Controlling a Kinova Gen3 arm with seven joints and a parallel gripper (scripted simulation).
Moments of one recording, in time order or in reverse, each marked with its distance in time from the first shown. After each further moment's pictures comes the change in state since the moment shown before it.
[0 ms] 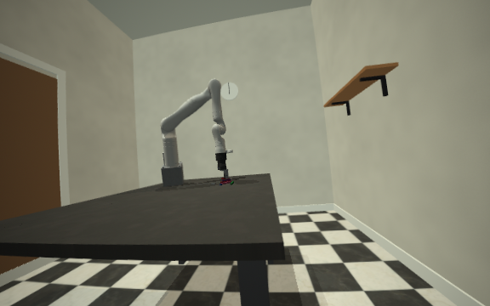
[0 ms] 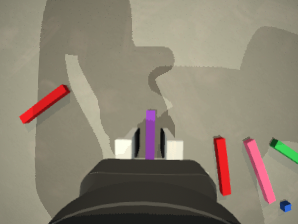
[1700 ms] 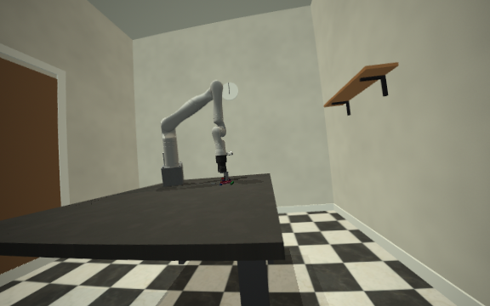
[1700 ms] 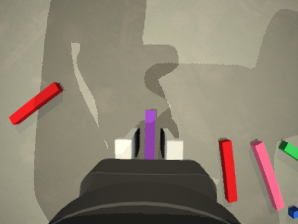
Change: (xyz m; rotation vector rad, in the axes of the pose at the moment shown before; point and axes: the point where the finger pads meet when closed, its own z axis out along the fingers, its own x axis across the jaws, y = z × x) arm 0.000 0.000 0.016 -0.001 0.000 0.001
